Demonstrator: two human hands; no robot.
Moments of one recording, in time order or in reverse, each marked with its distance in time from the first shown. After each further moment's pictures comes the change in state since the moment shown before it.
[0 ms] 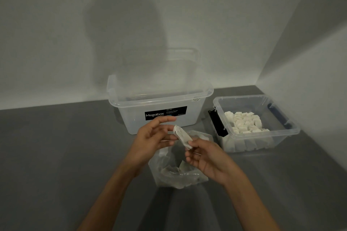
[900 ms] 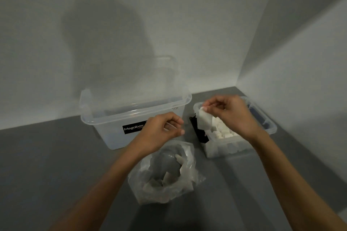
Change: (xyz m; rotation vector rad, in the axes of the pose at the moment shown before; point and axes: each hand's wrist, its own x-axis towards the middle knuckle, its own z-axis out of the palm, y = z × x) left_hand 0.069 0.021 0.047 0.660 -0.196 0.177; right_hand -0.015 -0.128 -0.047 -1.096 0.365 -0.731
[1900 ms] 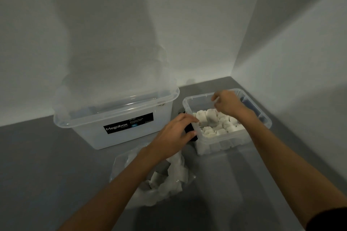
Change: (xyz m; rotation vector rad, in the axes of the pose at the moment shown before) left_hand 0.047 -0.018 0.083 0.299 -0.106 0.191; right_hand 0.080 0.112 -0.012 -0.461 -0.130 0.275
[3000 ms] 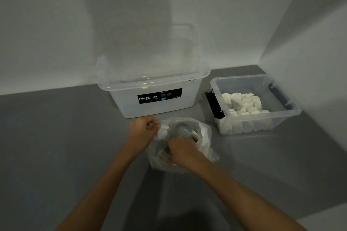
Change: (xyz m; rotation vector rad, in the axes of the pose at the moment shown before) left_hand -0.132 -0.073 -0.040 -0.104 0.339 -0.538; right_hand -0.157 -0.124 0.173 -0.386 -0.410 -0.390
